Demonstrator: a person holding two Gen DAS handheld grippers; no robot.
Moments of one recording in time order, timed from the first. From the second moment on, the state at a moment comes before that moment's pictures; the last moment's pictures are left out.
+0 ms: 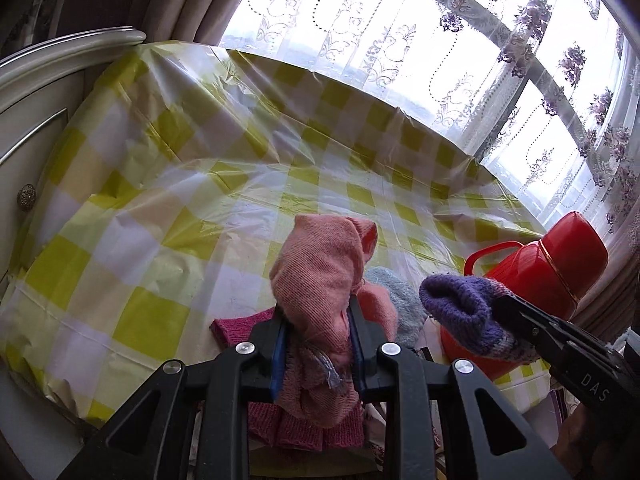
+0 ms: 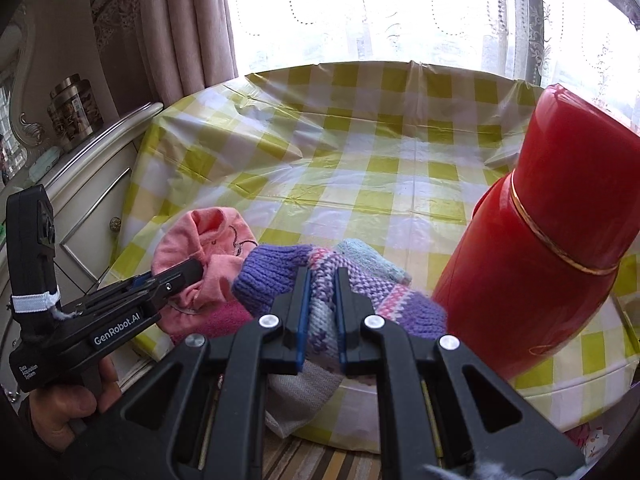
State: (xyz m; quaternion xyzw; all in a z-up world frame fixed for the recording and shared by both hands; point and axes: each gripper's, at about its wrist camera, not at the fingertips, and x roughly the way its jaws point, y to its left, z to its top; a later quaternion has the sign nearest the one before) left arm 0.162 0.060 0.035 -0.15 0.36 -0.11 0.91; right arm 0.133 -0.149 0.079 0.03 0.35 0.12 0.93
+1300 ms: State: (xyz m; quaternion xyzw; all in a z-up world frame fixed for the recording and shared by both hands) left arm 0.048 -0.166 0.067 -0.04 0.39 -0.34 0.85; right arm -0.024 -0.393 0.069 0.10 0.36 -0.11 0.92
